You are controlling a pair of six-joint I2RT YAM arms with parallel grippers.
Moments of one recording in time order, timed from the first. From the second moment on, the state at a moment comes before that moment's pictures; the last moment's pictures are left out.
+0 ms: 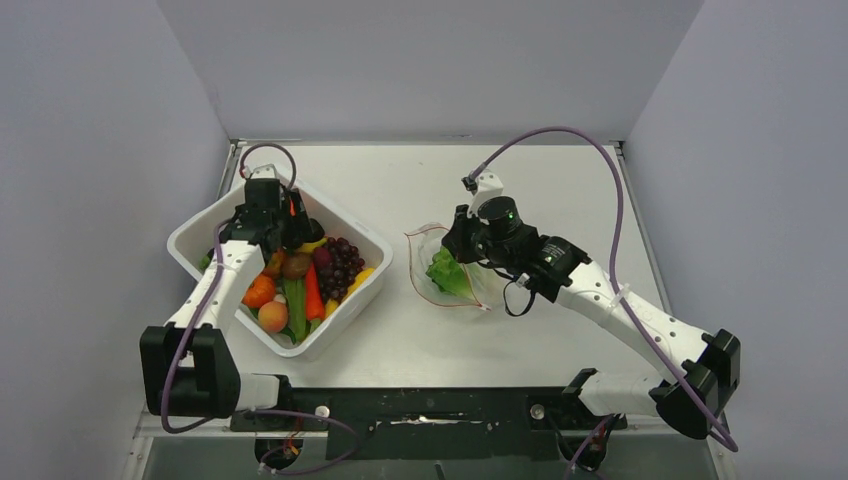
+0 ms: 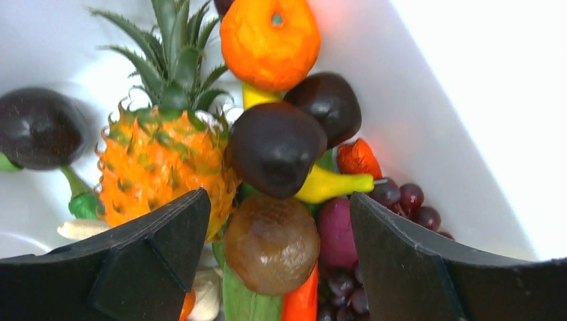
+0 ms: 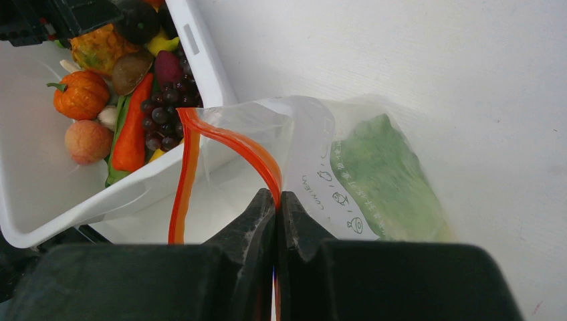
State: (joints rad) left arm -0.07 1.32 0.98 -0.43 -0.22 -0.33; right arm 0.79 1.24 1.14 -0.43 0.12 0.44
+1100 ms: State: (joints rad) left arm -0.01 1.54 1.07 -0.37 -0.10 -0.22; right arm 0.79 1.19 1.11 -0.42 0.11 0.46
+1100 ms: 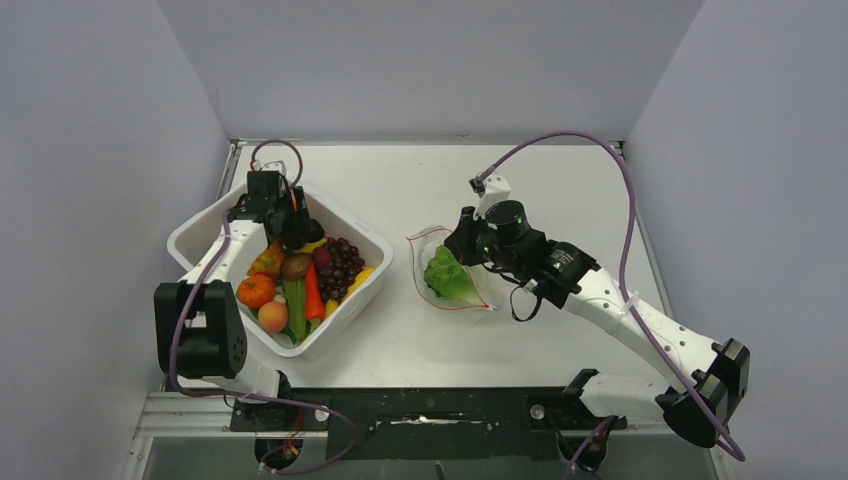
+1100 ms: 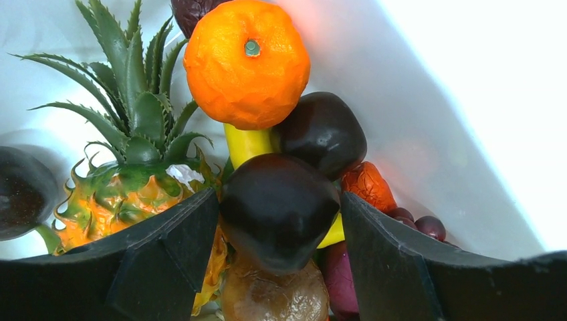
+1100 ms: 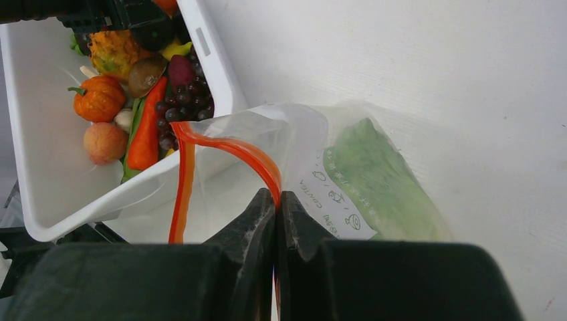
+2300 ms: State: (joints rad) left arm -0.06 1.37 1.02 -0.42 -0.04 -0.29; right arm 0.80 1.13 1.06 -0.42 0.19 0.52
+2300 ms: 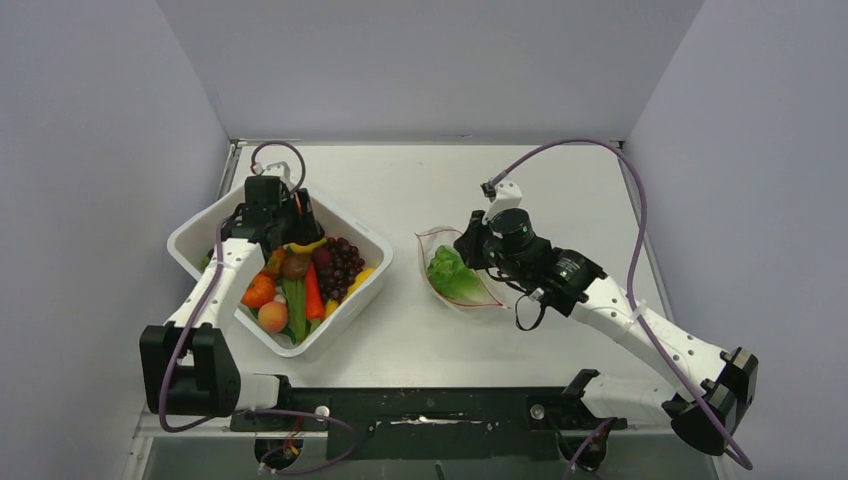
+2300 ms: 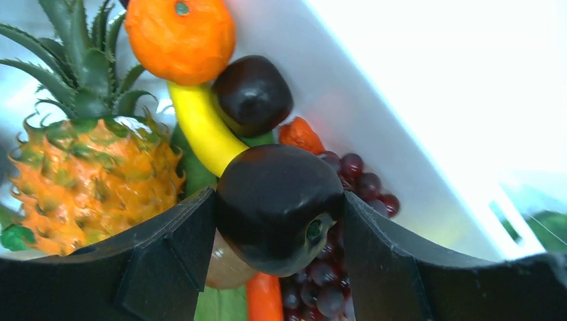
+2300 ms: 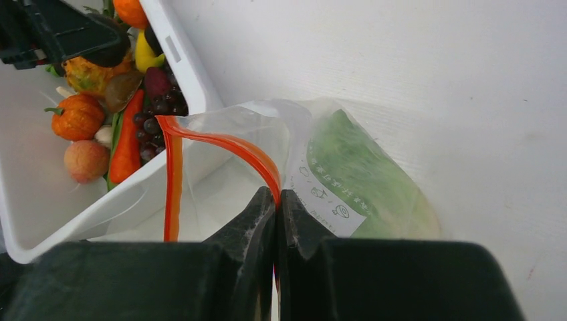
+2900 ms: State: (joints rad) left arm -0.26 1.11 0.95 -0.31 0.35 -0.50; right arm 0.80 1.04 1.21 -0.64 0.46 0.55
